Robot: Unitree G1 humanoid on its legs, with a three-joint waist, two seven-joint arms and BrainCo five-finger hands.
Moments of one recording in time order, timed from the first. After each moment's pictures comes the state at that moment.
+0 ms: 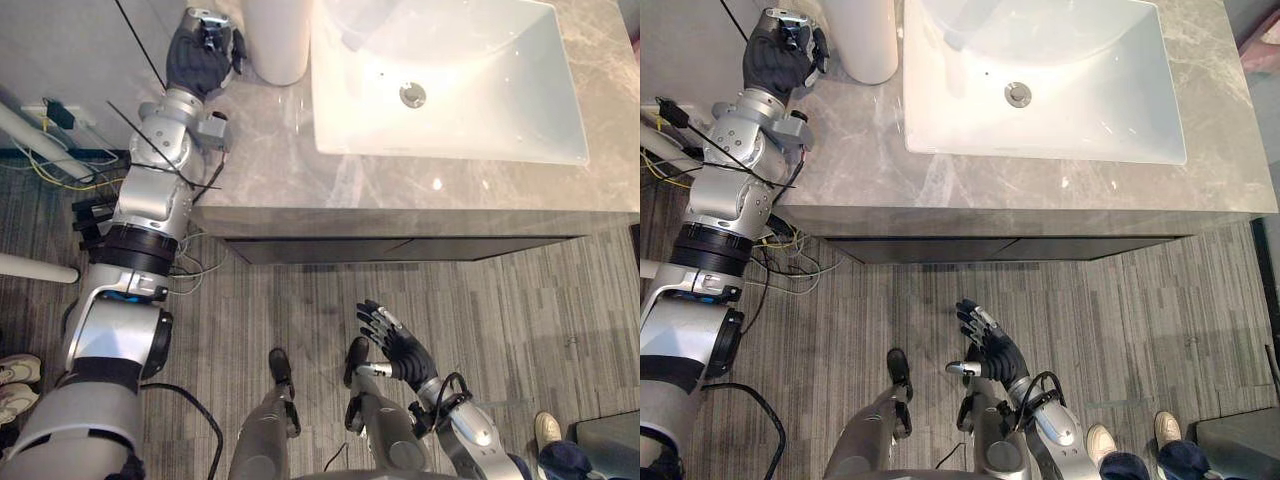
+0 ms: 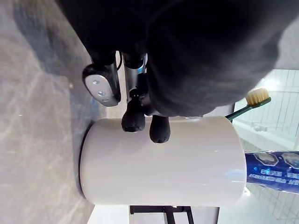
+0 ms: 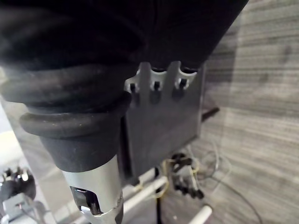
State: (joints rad) left arm -1.03 0.60 -0.19 0.51 -0.47 -0.10 0.00; right arm 0.35 -0.15 0.24 -0.18 0.25 -0.06 0.35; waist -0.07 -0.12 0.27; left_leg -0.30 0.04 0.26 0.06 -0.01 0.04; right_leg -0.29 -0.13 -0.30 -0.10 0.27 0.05
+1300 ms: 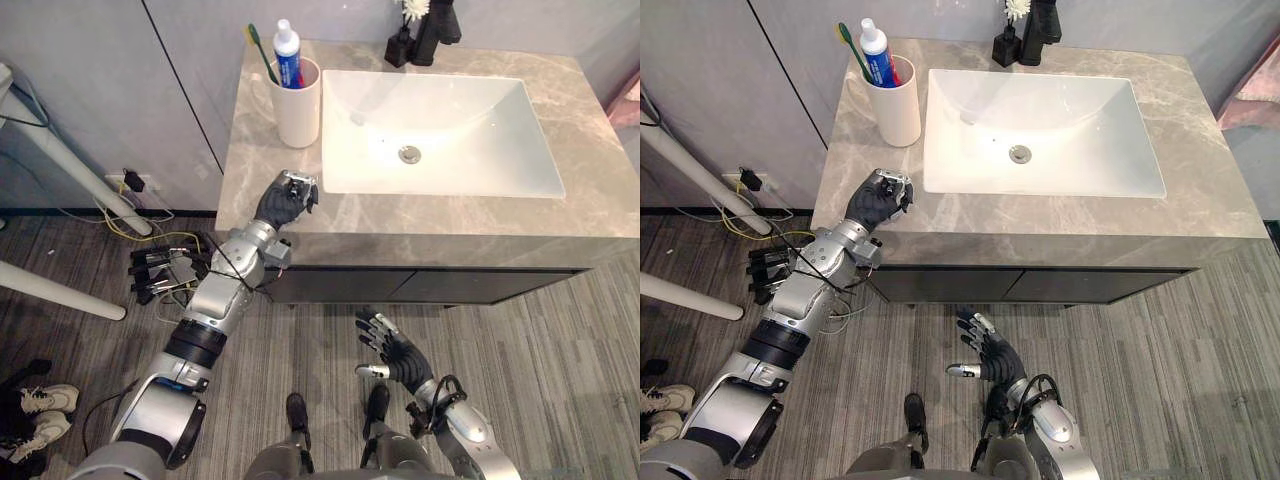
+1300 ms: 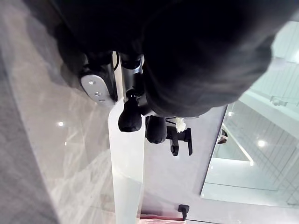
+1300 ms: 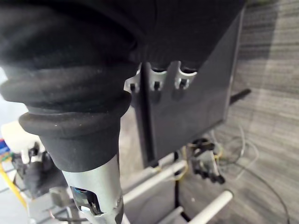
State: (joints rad) left arm -0.60 0.39 -0.28 0.27 -0.46 -0.05 -0.09; right arm 0.32 -0.14 0.24 -0.10 0.27 -0.02 0.35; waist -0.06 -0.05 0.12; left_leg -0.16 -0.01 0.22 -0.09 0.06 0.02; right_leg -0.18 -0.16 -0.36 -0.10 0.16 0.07
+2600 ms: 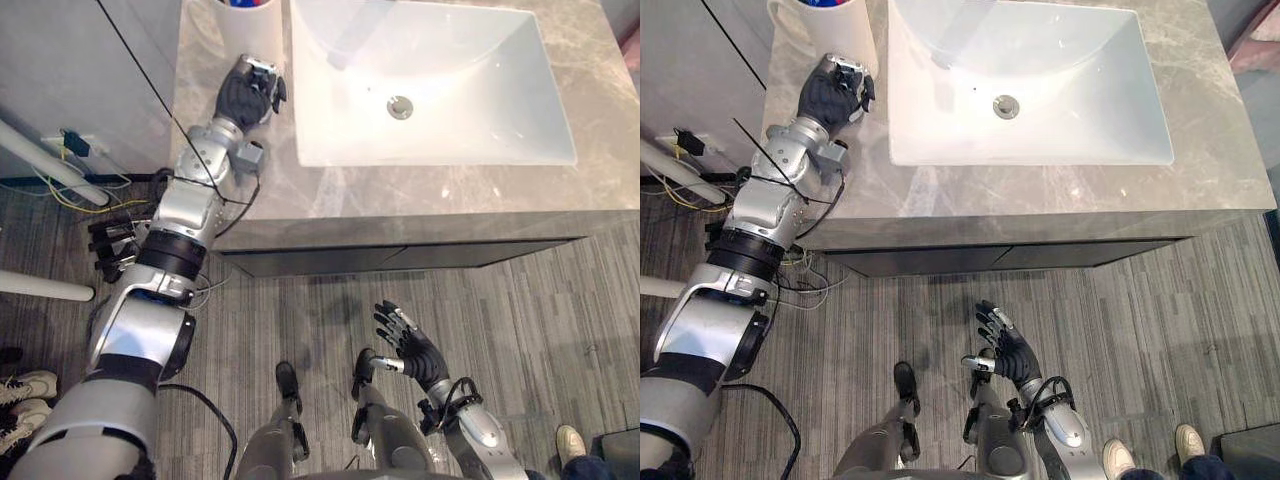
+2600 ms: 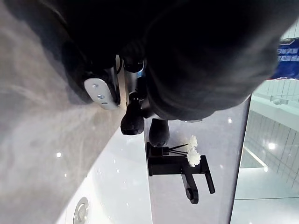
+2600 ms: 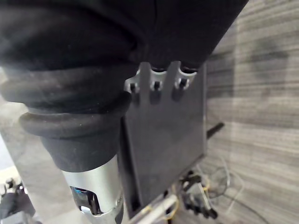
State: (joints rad) left arm -1.06 0.52 -0.26 0.60 -0.42 -0.08 -0.04; right arm 0.36 -0.13 0.17 -0.14 0.26 -0.04 0.31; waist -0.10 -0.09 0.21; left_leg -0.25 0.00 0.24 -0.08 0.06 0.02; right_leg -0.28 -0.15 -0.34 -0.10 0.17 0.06
